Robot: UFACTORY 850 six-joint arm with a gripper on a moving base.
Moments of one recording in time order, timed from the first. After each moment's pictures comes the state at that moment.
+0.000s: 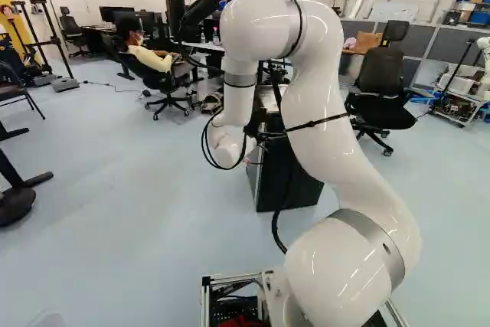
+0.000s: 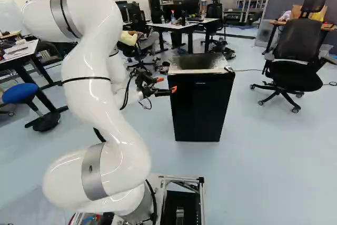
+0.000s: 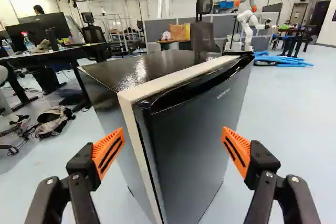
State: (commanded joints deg) arm 20.6 -39.7 -43.6 64.7 81.0 0.0
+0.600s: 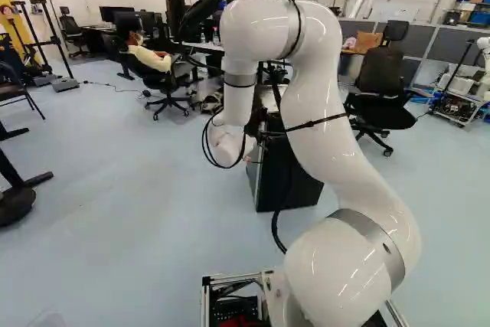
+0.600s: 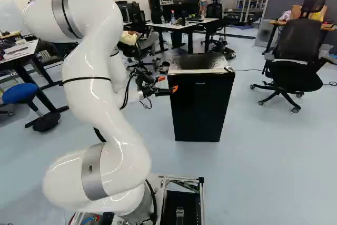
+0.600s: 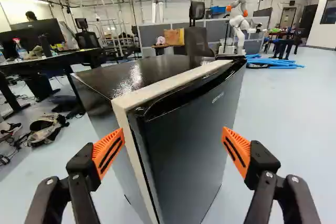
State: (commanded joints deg) arm 20.4 -40.4 -45.0 66.4 82.3 0.0
